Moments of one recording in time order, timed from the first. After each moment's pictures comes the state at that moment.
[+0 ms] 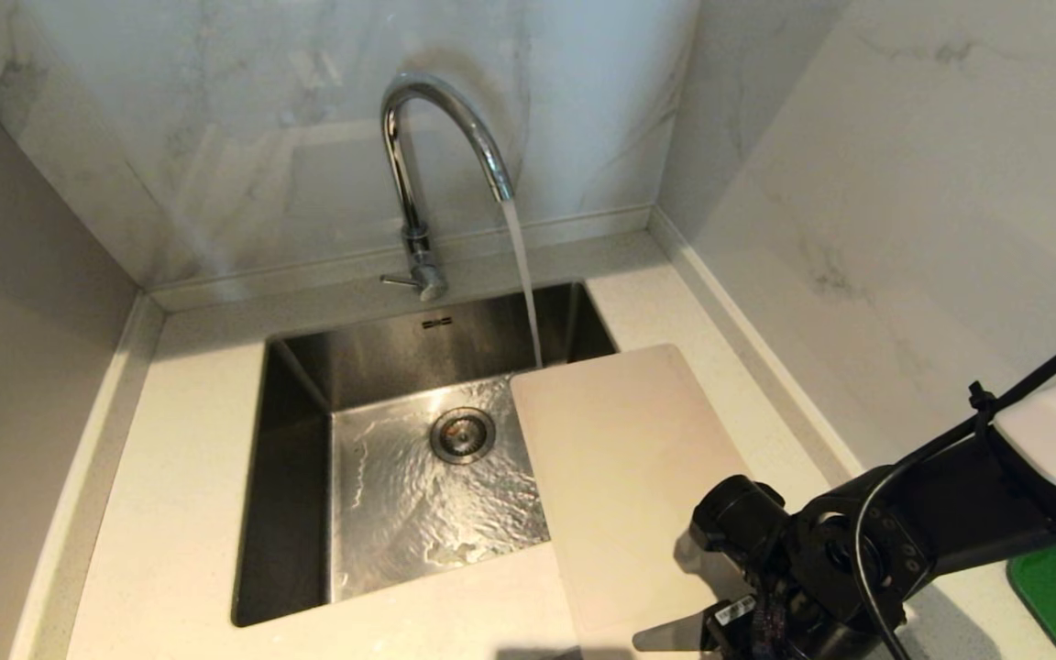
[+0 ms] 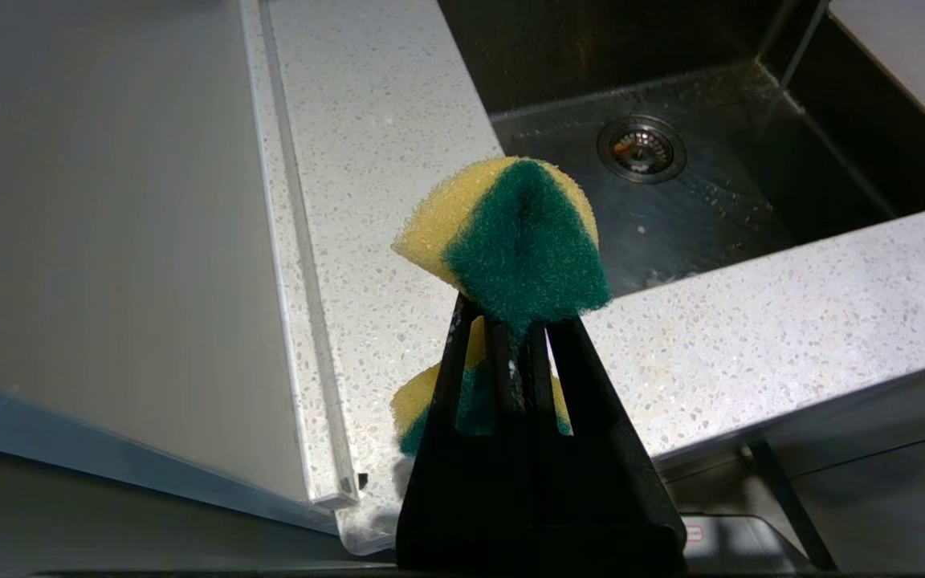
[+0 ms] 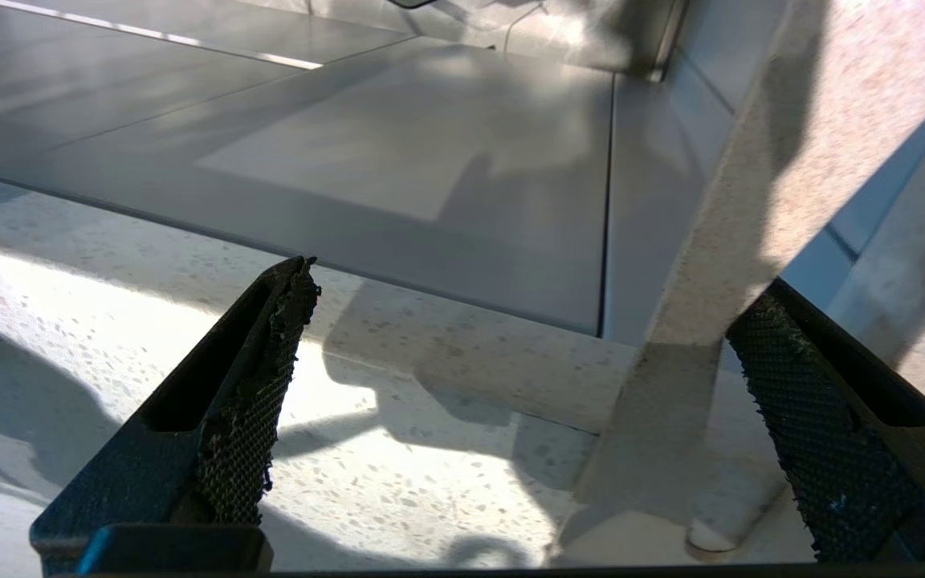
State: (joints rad) left arm 0.00 0.00 0.00 -0.01 0.00 -0.01; right arm 0.45 1.88 -0.82 0.42 0.01 -1.52
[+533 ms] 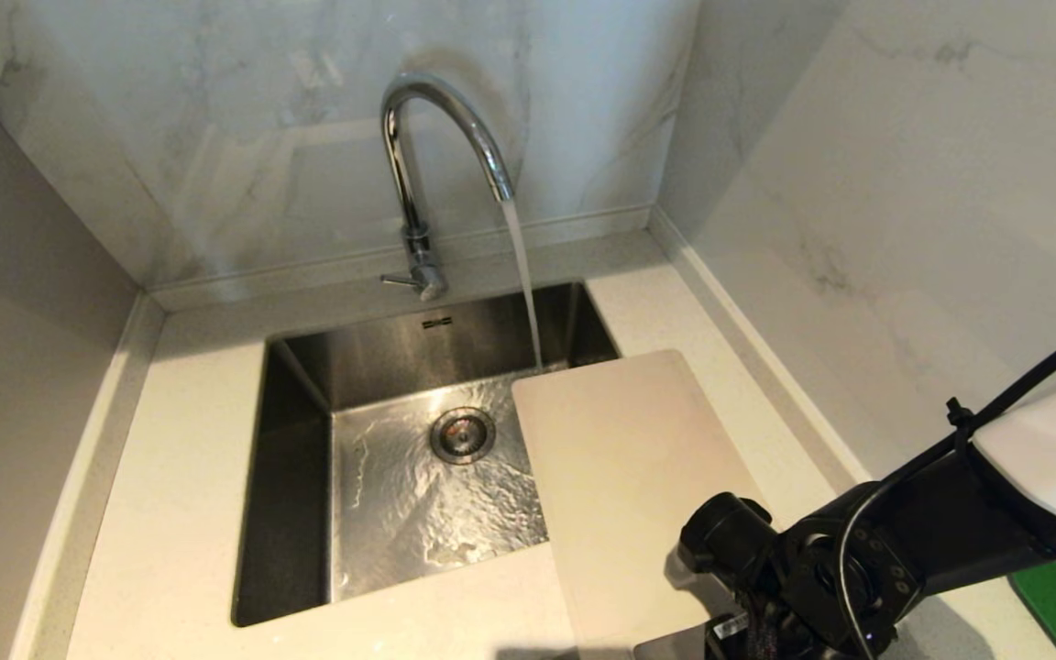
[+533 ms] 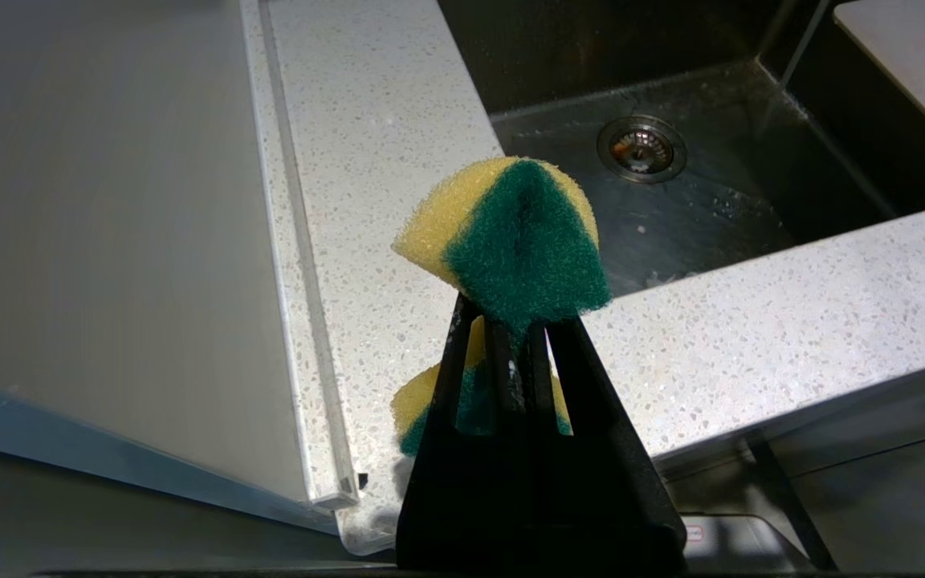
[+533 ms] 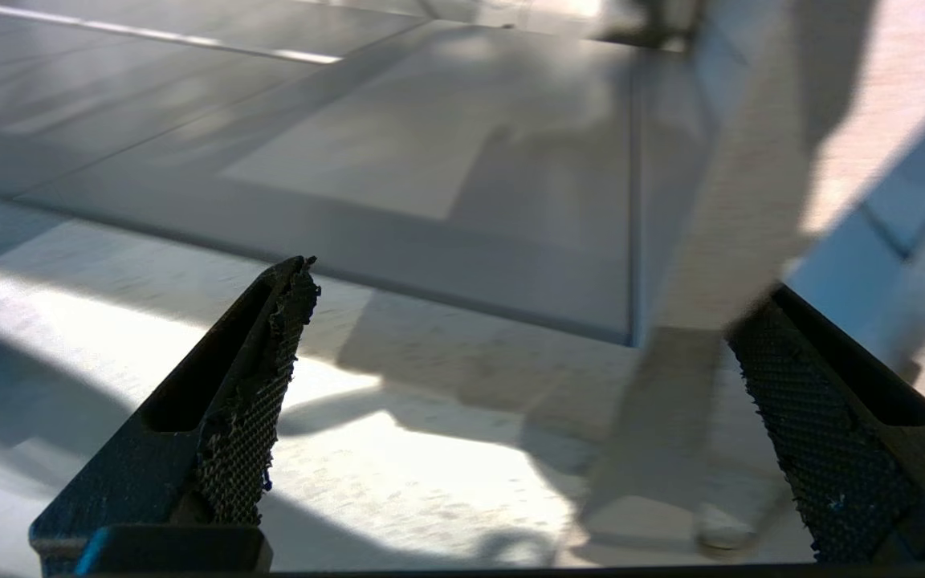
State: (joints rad) left arm 0.00 0.00 0.00 -0.01 0.00 -0.01; right arm 0.49 1.89 -0.79 0.39 -0.04 -1.41
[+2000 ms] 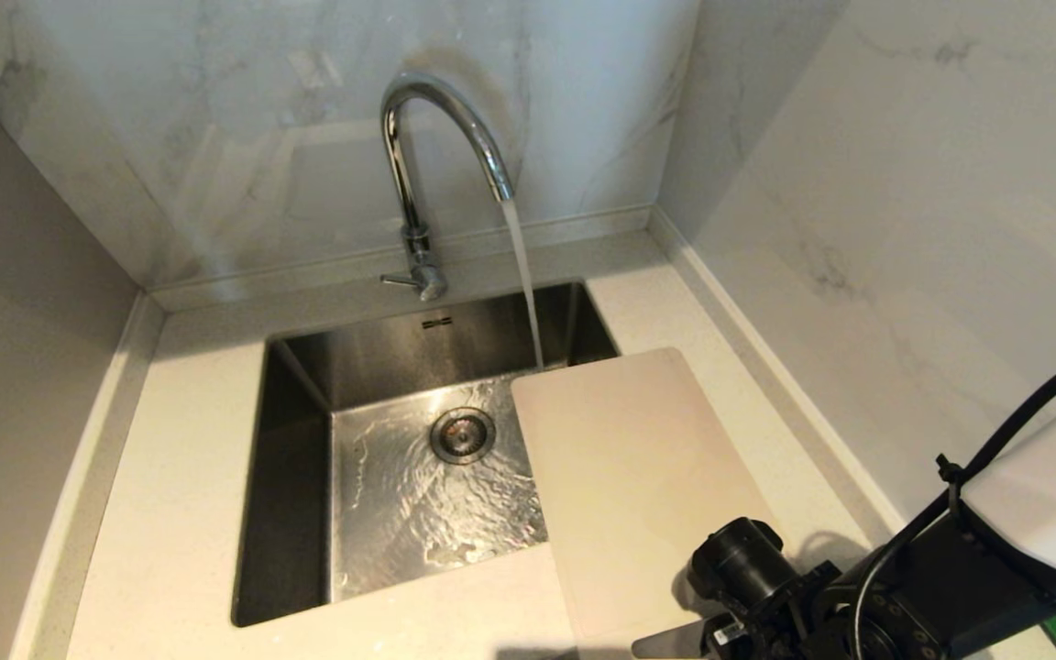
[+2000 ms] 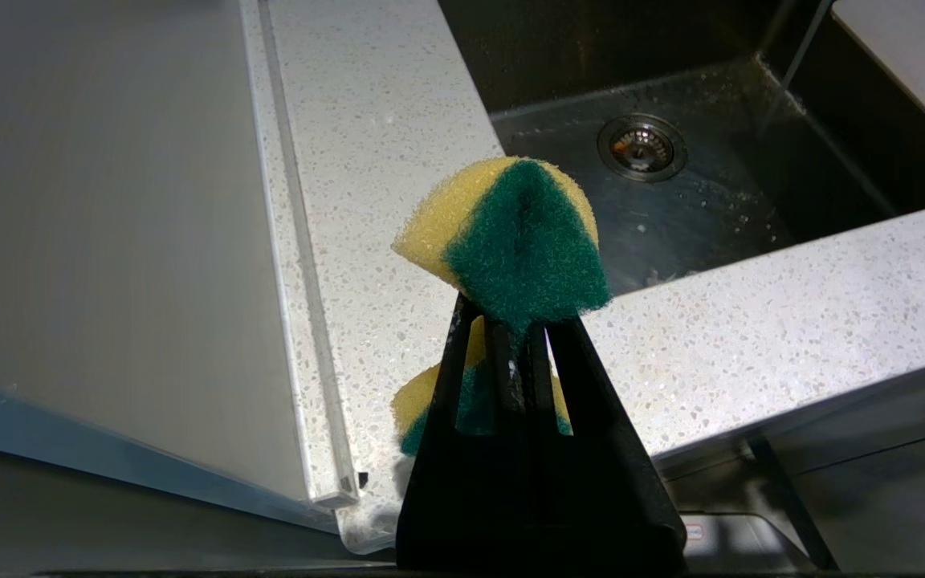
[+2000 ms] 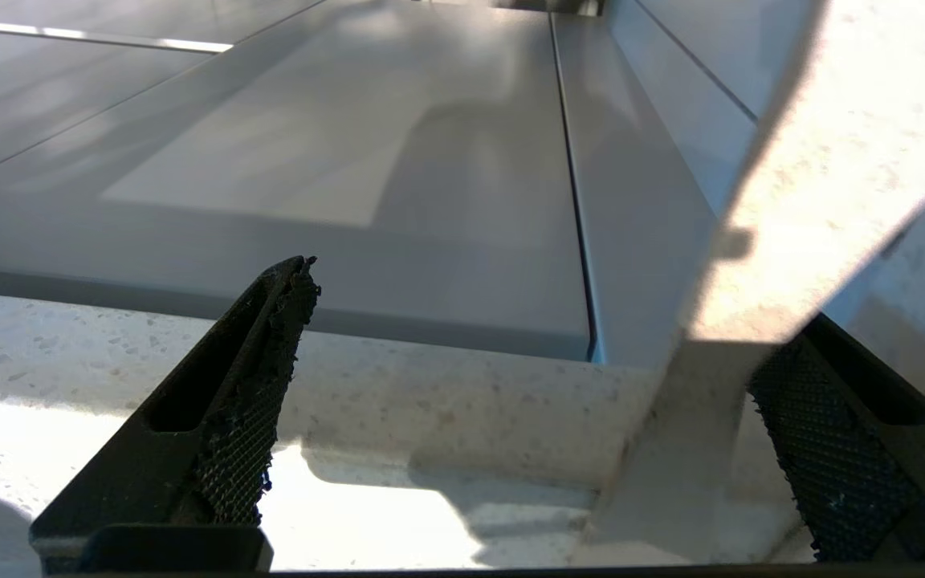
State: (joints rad) left arm 0.00 0.00 0.00 -0.01 0.00 -0.01; right arm 0.50 1.90 -0.60 0.04 -0.11 -1.41
